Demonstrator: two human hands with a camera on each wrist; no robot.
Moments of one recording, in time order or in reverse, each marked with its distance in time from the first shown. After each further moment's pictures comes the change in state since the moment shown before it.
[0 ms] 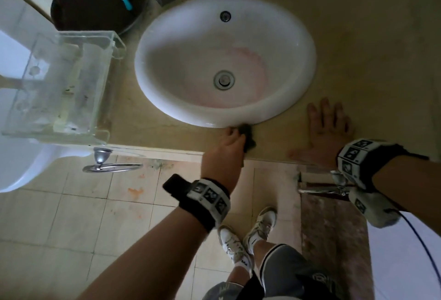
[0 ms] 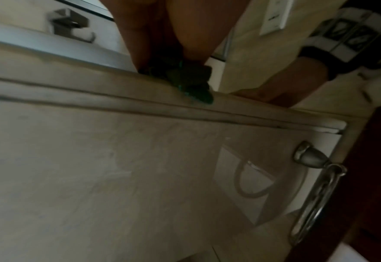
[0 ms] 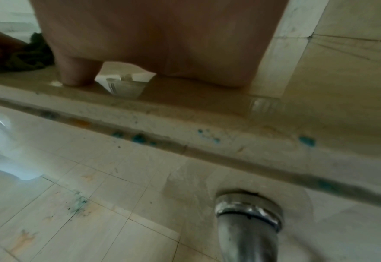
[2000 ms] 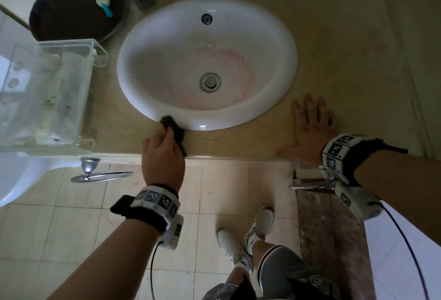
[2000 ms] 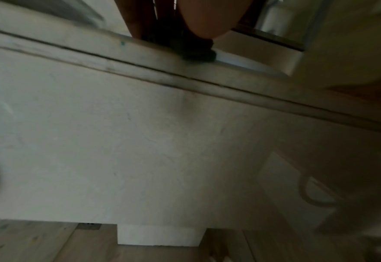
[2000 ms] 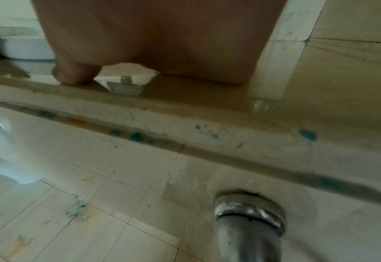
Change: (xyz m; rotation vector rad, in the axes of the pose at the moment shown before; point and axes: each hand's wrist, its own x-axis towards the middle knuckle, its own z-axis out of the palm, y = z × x) left_hand -0.010 -0.071 -0.021 0.103 0.275 -0.316; right_hand 0.006 0.006 0.007 -0.022 0.057 -0.034
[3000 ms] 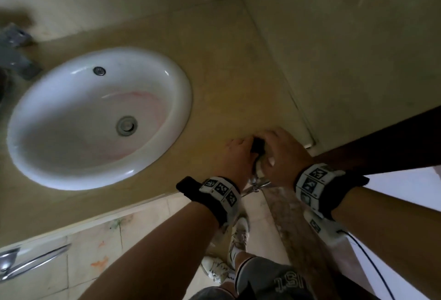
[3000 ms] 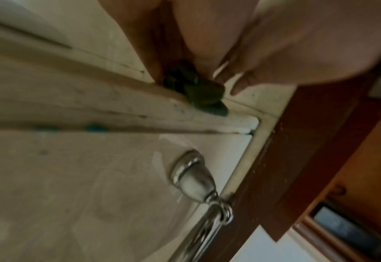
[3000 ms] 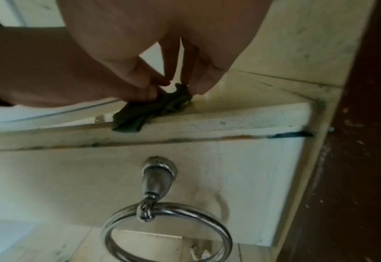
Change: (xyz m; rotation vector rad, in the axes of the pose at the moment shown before) left_hand -0.033 0.292 0.074 -0.299 -0.691 0.574; right_hand -0.091 0.113 -0.003 0.561 0.347 0.018
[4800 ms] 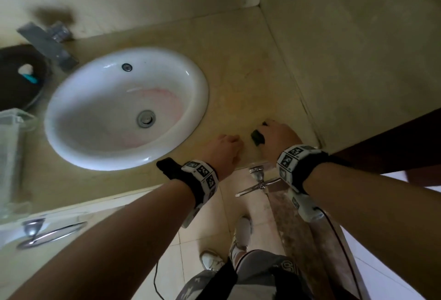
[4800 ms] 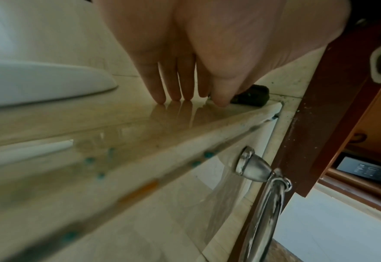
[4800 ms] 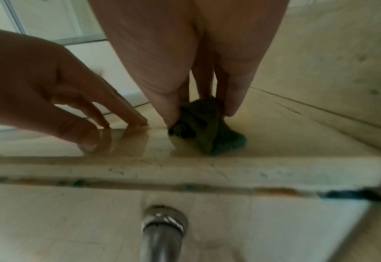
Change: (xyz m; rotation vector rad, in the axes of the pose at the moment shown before) left_hand -0.014 -0.037 -0.049 0.308 -0.291 0.041; right_hand 0.045 -0.022 0.002 -0.344 -0.191 0.053
